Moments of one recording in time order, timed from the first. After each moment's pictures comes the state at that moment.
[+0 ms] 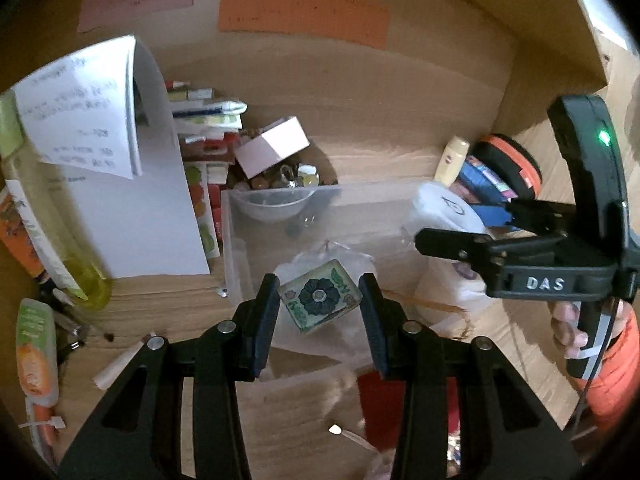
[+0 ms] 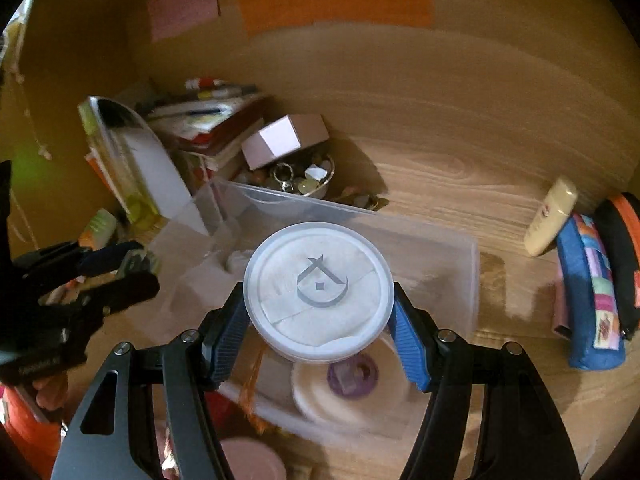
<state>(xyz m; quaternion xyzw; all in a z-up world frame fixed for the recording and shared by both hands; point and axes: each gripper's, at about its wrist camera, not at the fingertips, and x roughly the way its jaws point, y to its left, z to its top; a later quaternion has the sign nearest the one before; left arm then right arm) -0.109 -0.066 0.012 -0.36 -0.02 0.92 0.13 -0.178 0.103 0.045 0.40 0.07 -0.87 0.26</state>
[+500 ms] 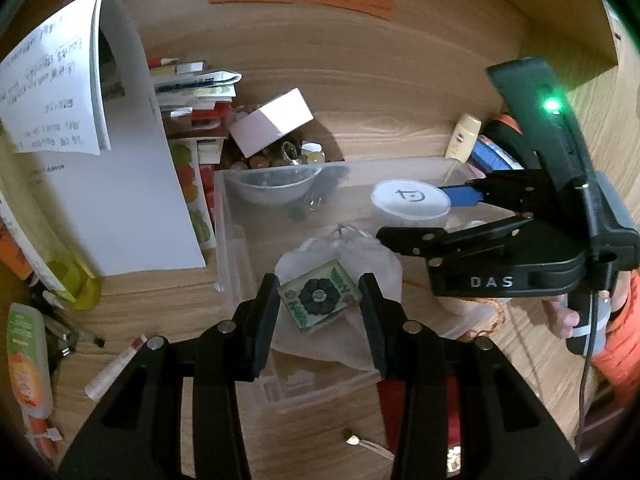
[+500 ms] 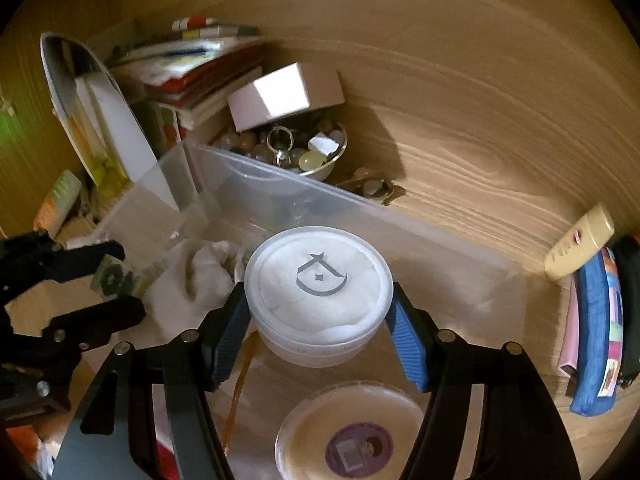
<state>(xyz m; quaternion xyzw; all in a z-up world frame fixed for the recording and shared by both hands) -0.124 -0.064 -0.007 -0.38 0.00 0.92 0.13 -0.212 0.065 0.013 0.44 0.15 -0.85 0.25</state>
